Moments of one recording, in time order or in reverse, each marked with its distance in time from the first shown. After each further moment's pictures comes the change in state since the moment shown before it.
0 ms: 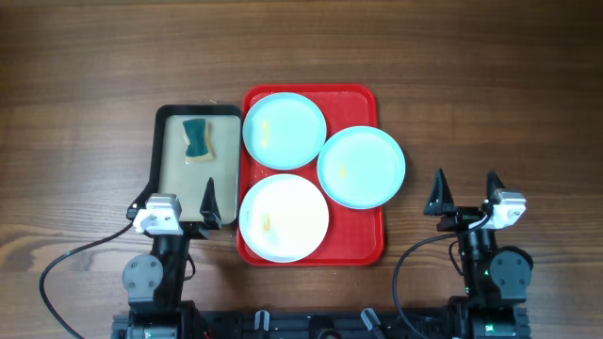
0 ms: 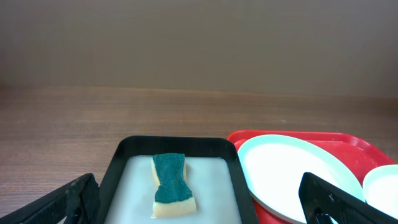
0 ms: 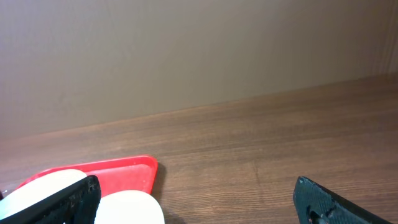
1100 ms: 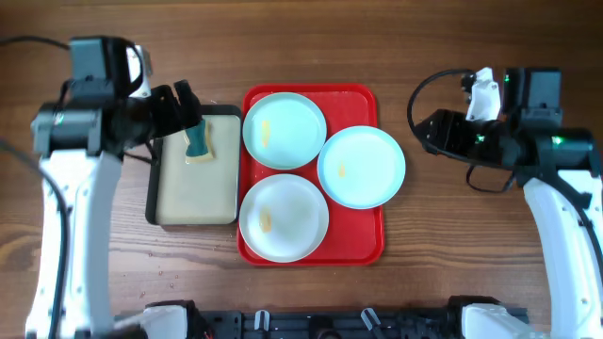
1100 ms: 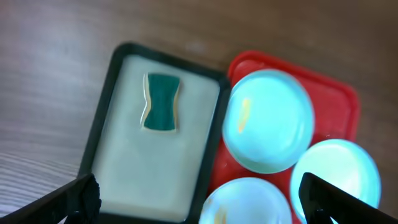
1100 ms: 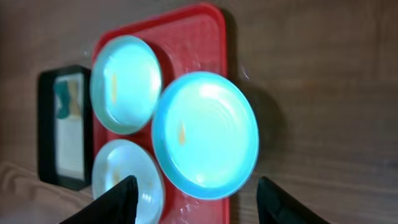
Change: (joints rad) left arm 0.000 1.421 1.506 -1.089 0.026 -0.225; right arm 0.003 1.298 1.227 -1.009 -0.365 0.006
